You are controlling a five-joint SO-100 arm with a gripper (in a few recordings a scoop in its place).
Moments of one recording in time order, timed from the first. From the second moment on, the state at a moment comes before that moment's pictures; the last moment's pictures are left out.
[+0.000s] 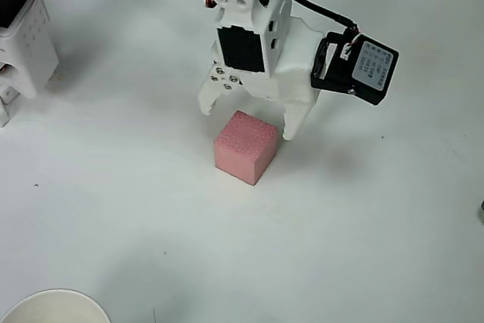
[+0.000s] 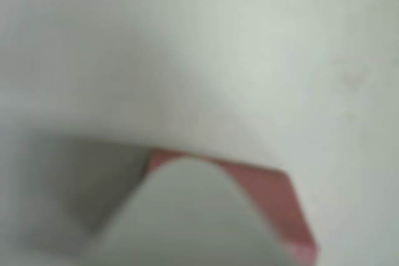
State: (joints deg) arm -13.8 79.2 84.6 74.9 2.1
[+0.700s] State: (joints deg) arm -14.3 70.4 84.5 72.6 2.1
